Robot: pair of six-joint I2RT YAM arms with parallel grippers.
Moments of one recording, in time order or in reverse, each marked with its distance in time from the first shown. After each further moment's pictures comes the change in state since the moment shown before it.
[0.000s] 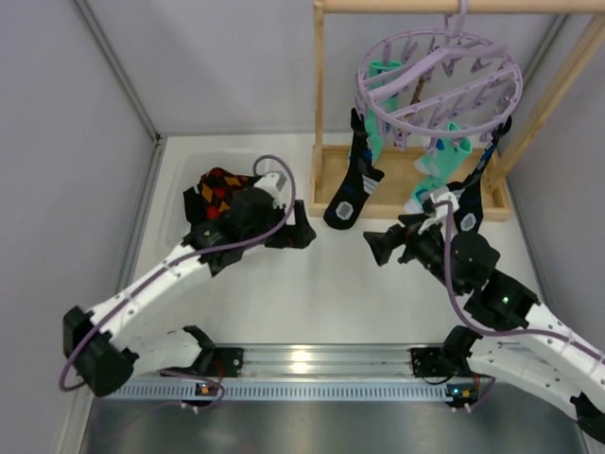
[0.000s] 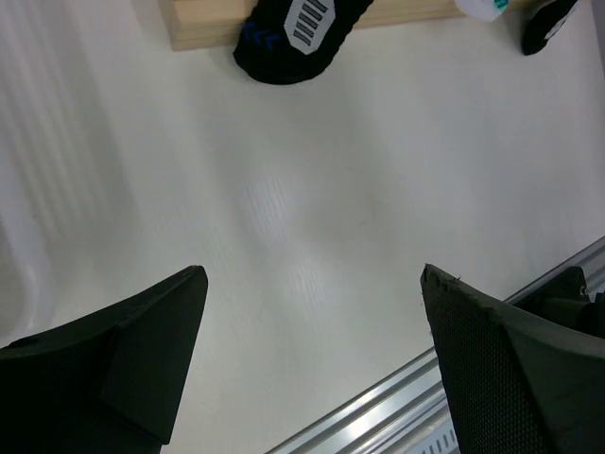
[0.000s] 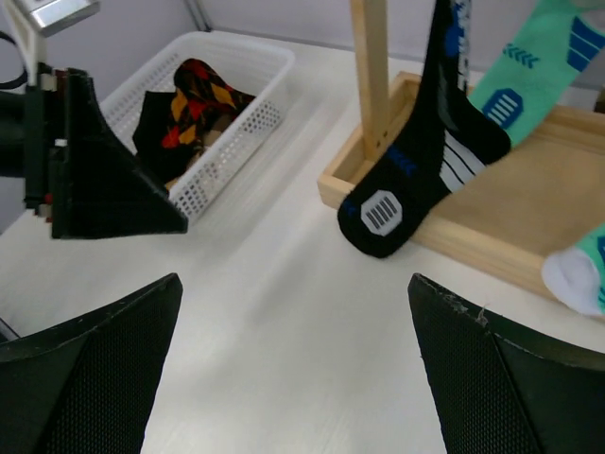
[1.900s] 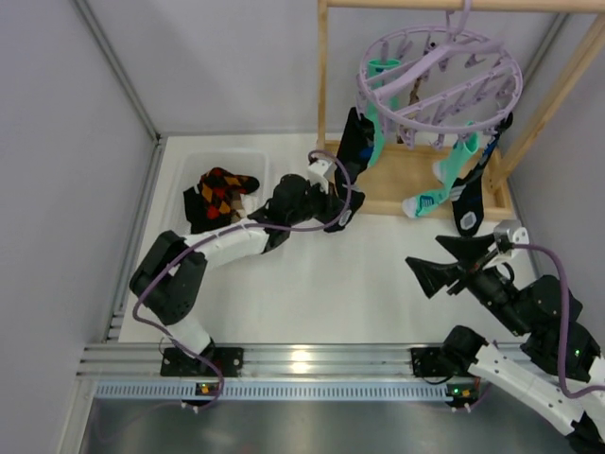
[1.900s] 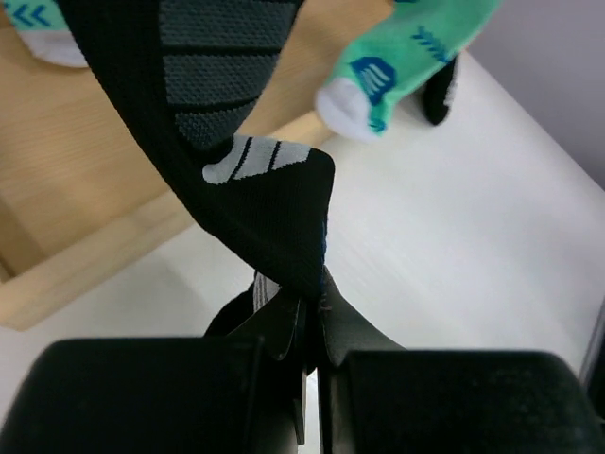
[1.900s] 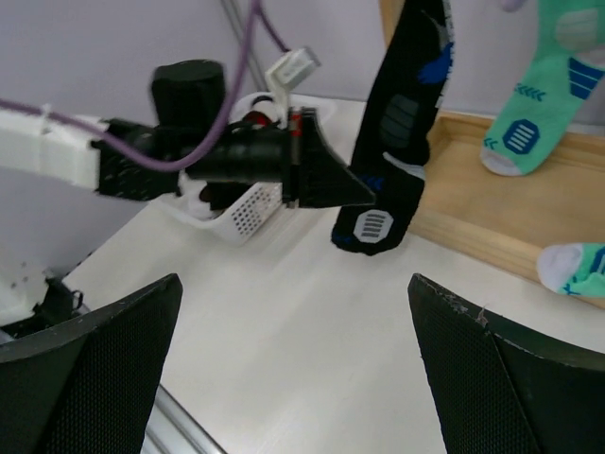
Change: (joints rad) left arm 0.045 0.626 0.021 0.906 0.320 0.250; right arm -0.002 -0.470 -0.004 -0.287 -0.068 0.045
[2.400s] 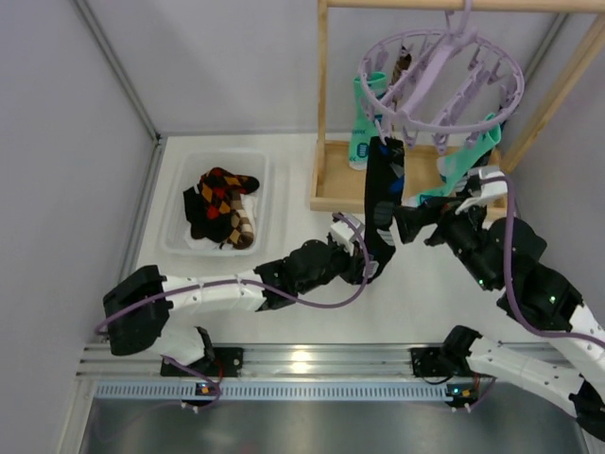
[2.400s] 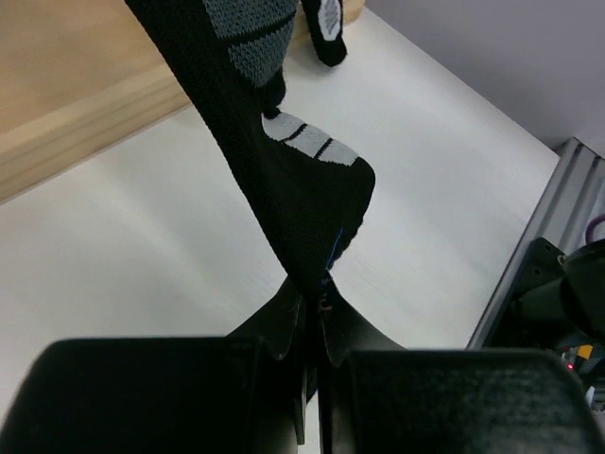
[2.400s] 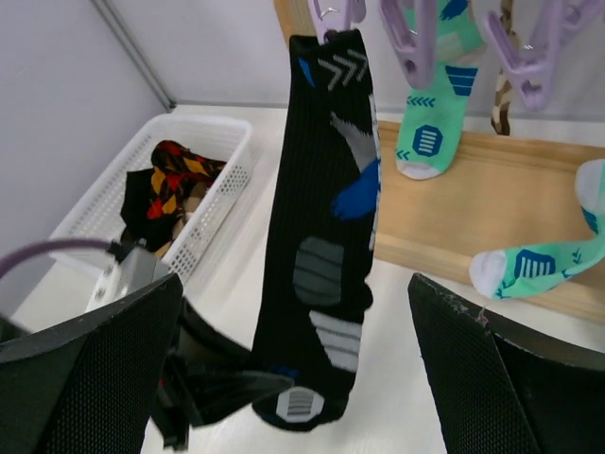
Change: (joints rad) left arm -0.460 -0.279 -0.231 0.034 -0.446 -0.008; right arm 0.000 0.414 0.262 0.001 0.252 0.021
